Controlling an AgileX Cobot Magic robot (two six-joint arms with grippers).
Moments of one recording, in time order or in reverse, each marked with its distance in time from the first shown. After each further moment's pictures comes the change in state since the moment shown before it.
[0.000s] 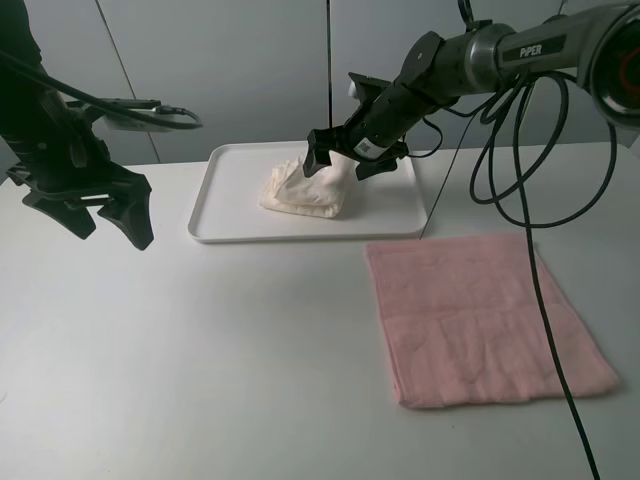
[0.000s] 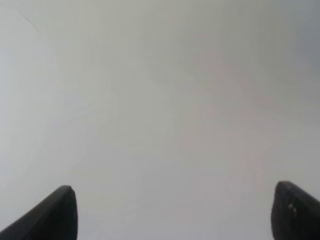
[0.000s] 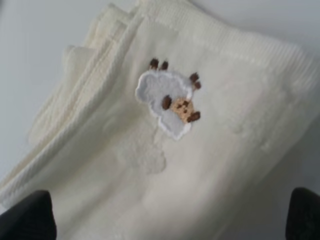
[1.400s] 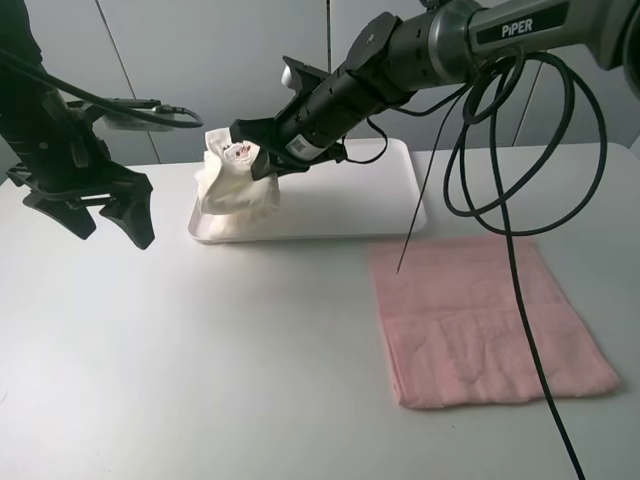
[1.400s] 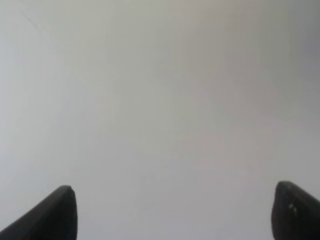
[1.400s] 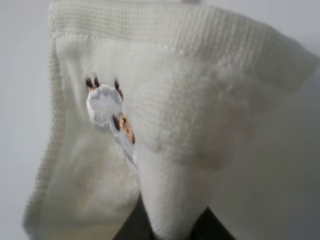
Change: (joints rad) left arm 0.000 0.002 0.000 0.000 -0.008 -0.015; right arm 0.172 -0.118 0.122 0.279 -0.057 -0.062
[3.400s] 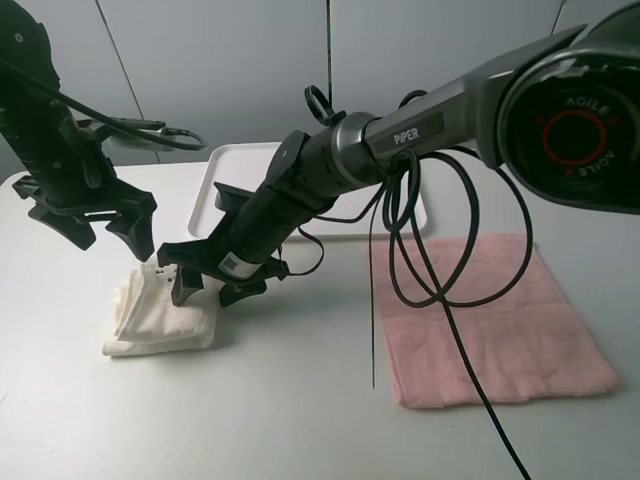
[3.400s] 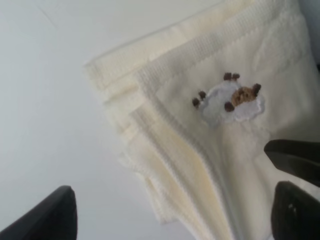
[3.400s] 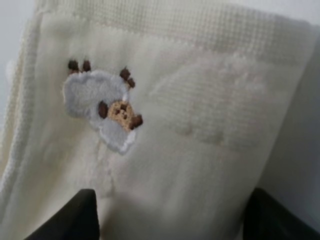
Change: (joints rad) left arm 0.000 0.049 0.027 0.054 -0.051 -0.043; right arm 0.254 0.127 0.121 0.160 0.031 0.070
